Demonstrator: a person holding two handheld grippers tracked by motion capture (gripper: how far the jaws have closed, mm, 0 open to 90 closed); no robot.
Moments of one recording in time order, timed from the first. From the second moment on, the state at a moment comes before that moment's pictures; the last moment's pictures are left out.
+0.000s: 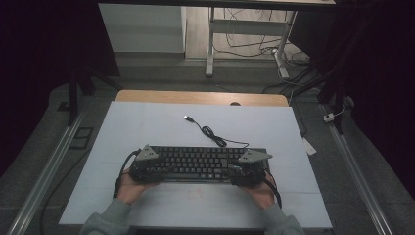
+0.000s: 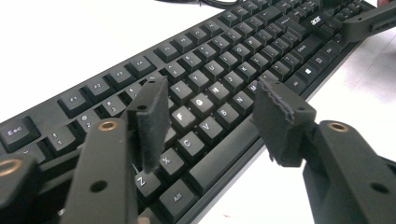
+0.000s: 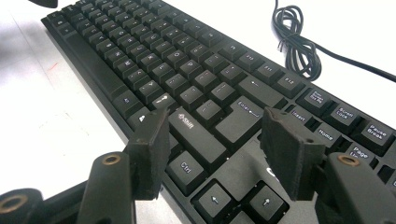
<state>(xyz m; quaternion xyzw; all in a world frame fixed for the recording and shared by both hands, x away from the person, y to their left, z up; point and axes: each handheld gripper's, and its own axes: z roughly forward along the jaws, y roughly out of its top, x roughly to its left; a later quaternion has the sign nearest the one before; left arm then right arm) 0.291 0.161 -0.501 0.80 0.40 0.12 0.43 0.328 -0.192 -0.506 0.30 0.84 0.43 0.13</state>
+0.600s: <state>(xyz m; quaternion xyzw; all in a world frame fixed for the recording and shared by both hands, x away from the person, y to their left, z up) 0.290 0.163 -0.501 0.80 0.40 0.12 0.42 0.328 -0.192 -0.505 0.29 0.84 0.43 0.14</state>
